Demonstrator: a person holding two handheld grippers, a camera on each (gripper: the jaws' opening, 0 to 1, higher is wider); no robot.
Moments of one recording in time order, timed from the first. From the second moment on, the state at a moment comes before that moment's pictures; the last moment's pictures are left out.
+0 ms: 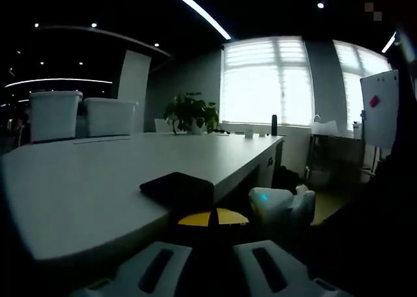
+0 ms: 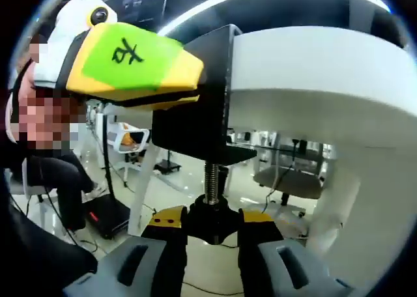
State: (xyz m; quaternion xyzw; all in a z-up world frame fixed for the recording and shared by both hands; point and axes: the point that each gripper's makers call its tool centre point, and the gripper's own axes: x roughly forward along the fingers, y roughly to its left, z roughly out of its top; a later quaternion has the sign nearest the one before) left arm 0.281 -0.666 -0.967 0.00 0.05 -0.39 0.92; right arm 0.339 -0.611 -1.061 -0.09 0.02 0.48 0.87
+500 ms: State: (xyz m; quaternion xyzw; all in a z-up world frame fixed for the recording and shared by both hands) left arm 0.281 -0.668 -0.969 0.01 0.06 -0.38 0.92; right arm 0.325 -0.599 -1.059 -0.14 -0.04 0.59 0.79
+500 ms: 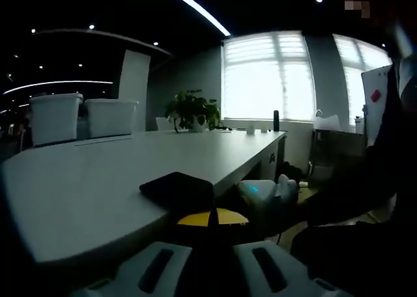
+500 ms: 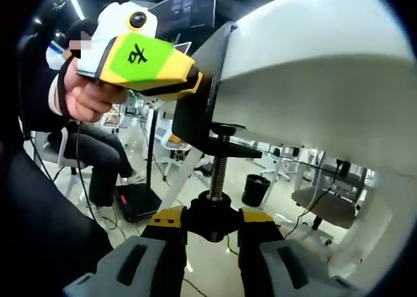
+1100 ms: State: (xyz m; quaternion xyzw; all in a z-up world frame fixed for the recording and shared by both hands) left arm 0.279 -0.652 -0.960 -0.01 0.05 -0.38 0.92; right arm 0.323 -0.626 -1.050 -0.05 0.01 0.33 0.94
